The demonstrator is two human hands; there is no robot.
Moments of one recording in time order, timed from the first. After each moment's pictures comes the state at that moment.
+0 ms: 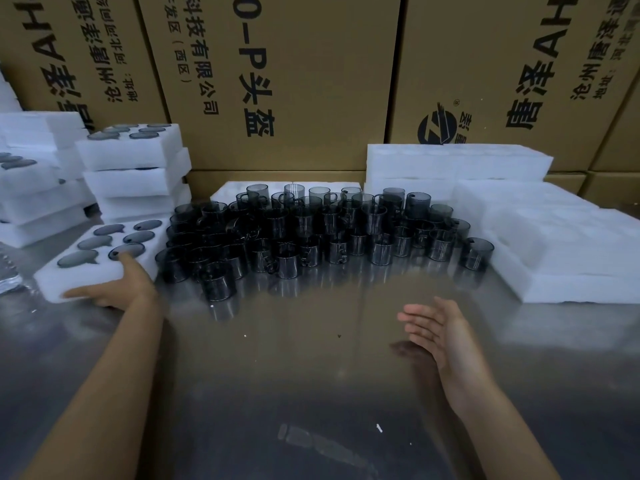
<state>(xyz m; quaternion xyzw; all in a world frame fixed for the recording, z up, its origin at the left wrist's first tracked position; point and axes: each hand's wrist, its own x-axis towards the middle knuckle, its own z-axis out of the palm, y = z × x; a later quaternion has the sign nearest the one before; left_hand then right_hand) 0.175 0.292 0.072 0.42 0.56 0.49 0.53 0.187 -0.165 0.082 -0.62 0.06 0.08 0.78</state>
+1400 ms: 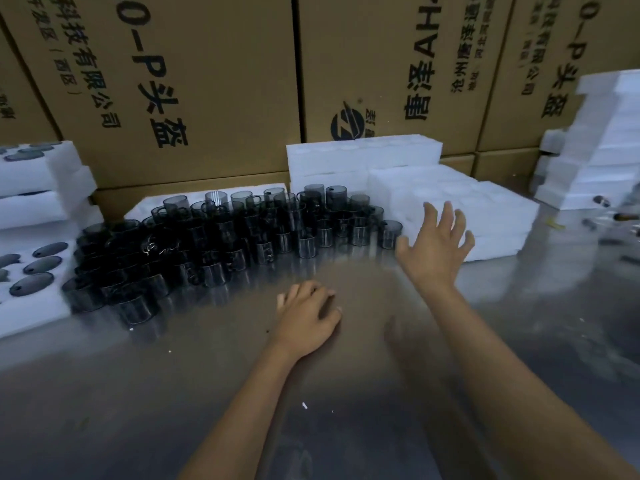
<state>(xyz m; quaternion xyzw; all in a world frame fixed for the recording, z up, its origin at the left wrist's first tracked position) 0.205 -0.038 0.042 0.97 -0.08 0.15 0.19 0.255 -0.248 0.126 -0.93 0.09 -0.29 0.23</state>
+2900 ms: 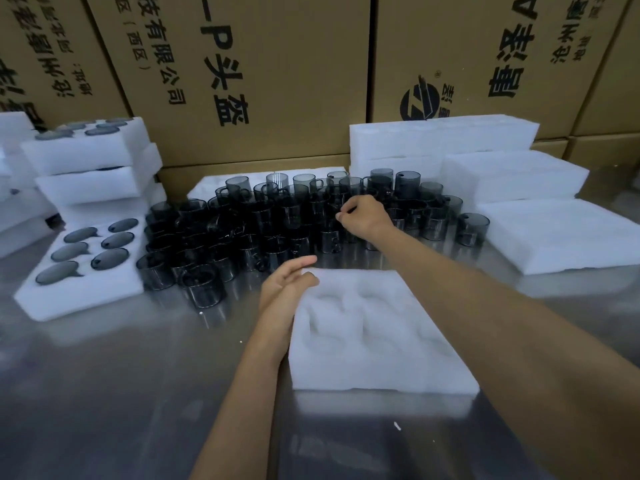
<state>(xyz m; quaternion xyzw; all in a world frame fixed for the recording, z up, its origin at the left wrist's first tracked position) 0.169 0.061 0.087 0.62 0.12 0.13 0.76 0.338 -0.054 0.140 -0.91 -0.11 -0.01 0.40</state>
